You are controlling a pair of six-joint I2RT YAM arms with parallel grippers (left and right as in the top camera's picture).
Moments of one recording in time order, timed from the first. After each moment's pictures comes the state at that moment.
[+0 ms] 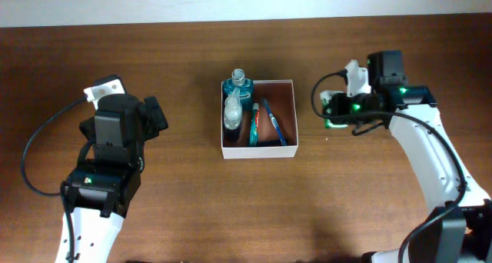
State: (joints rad) left arm -0.16 1.08 1.06 -0.63 -0.40 -0.34; right arm 0.03 1.60 1.28 -0.83 -0.34 0.06
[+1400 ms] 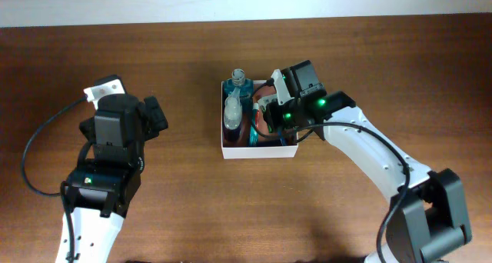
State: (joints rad) left arm -0.16 1.08 1.06 -0.63 -0.40 -0.34; right arm 0.41 1.74 1.28 -0.59 -0.20 0.16
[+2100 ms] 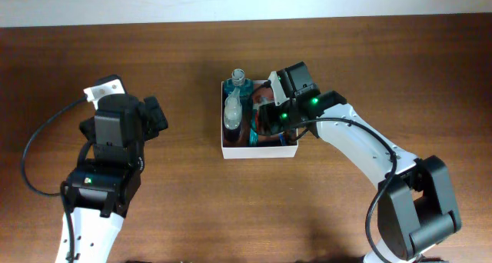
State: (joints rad) left arm -0.16 1.08 1.06 -0.63 -0.40 -0.34; right arm 0.41 1.80 1.28 -0.55 -0.20 0.17
